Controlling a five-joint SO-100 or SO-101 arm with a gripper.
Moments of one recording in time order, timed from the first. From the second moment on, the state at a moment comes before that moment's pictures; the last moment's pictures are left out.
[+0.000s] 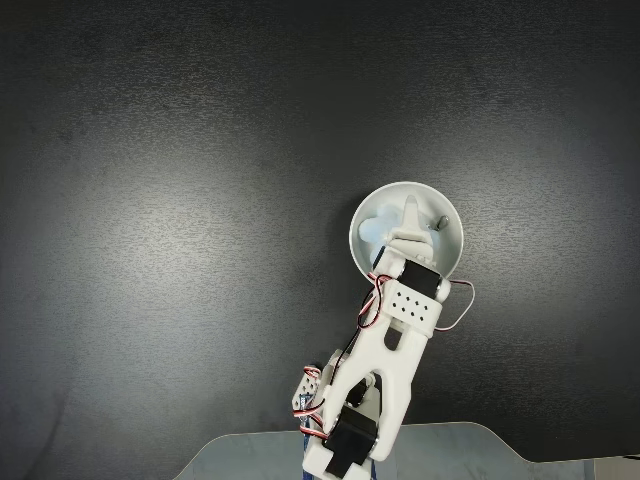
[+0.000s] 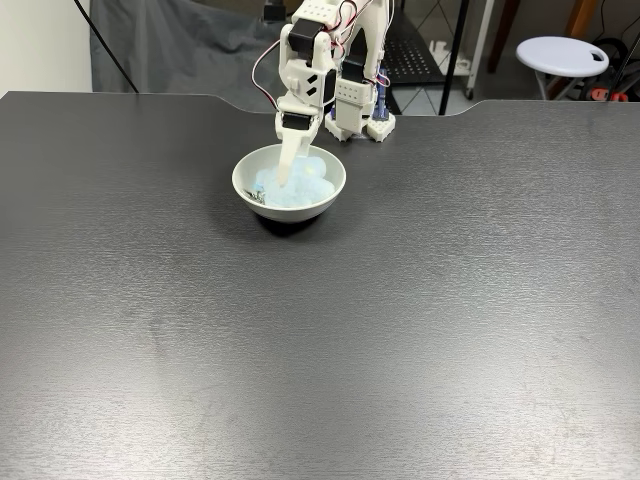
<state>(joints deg) 31.4 108.7 127.1 62.1 -20.6</state>
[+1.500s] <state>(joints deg) -0.4 183.3 149.2 61.8 2.9</state>
